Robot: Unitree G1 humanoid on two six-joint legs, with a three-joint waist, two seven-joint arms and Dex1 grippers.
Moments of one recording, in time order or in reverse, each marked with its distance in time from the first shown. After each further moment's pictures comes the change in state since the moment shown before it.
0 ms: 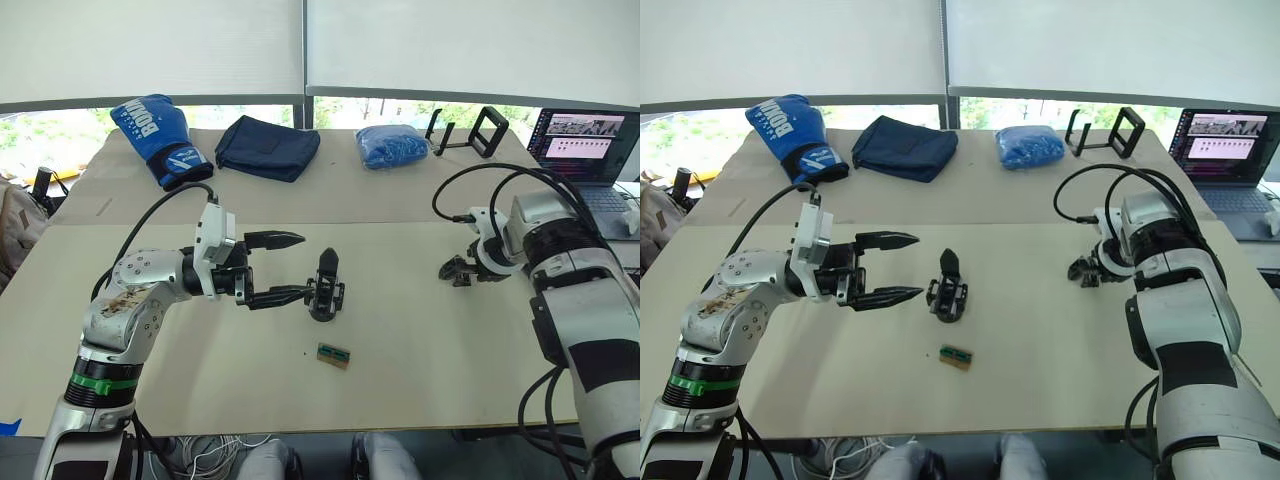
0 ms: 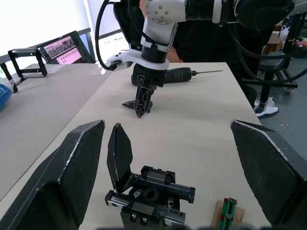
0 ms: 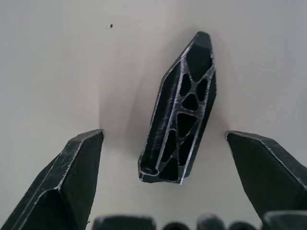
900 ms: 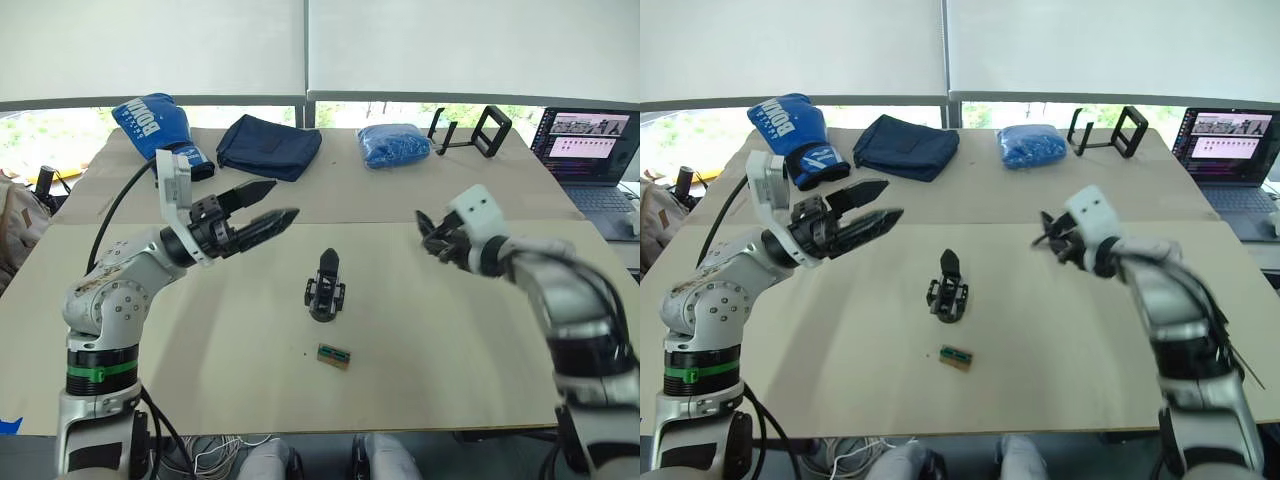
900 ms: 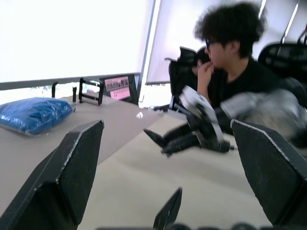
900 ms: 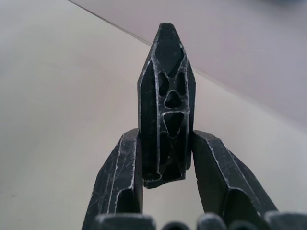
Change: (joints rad) left arm -0.099 -0.139 0.199 0.008 -0.283 0.295 0.391; right arm 0.764 -0.046 -0.218 -1.446 -0.044 -0.435 -0.006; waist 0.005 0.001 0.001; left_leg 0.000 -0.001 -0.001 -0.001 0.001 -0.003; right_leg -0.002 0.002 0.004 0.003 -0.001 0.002
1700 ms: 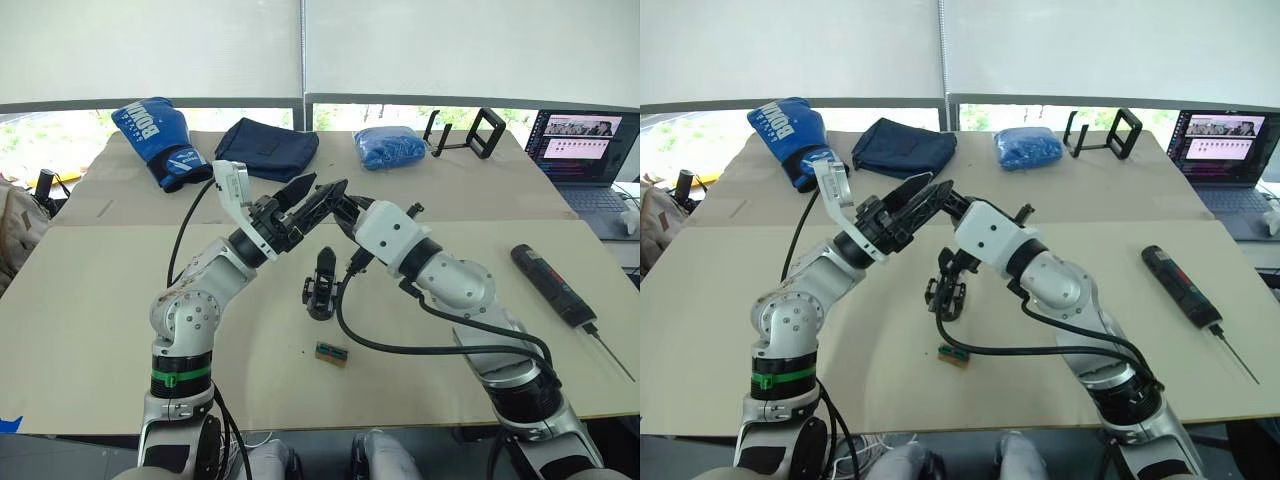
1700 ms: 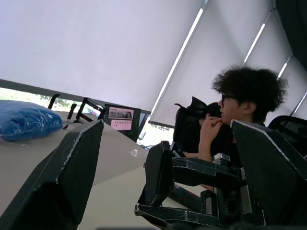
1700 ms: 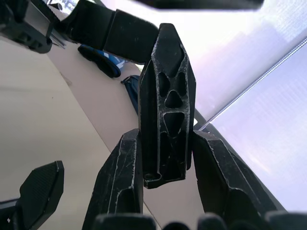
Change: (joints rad) left arm 0.010 -0.321 -0.087 -0.052 0.017 -0.046 0.302; right arm -0.025 0.211 0.227 -0.129 -0.279 -0.367 -0.149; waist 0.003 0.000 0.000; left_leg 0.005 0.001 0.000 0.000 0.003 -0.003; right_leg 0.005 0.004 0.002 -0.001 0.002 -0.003
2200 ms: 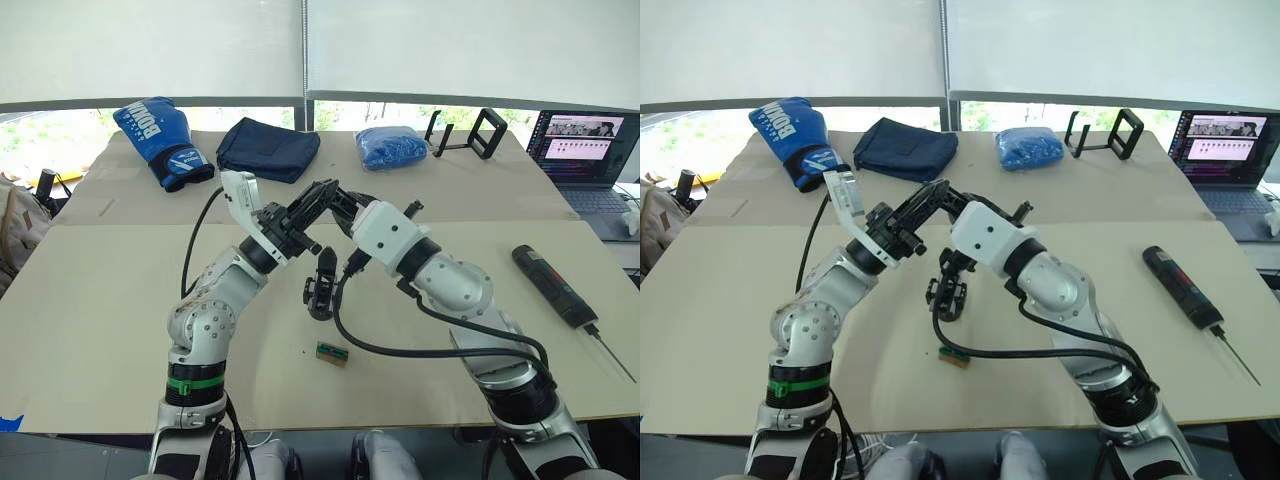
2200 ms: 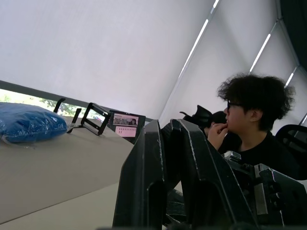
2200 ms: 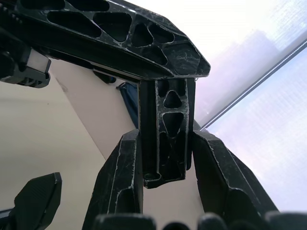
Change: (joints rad) left arm 0.049 -0.051 -0.030 -0.004 0.047 -0.088 0.018; right arm 0.010 0.018 0.000 -0.007 -0.030 -0.021 0.008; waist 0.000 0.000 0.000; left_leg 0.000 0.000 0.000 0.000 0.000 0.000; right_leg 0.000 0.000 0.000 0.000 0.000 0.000
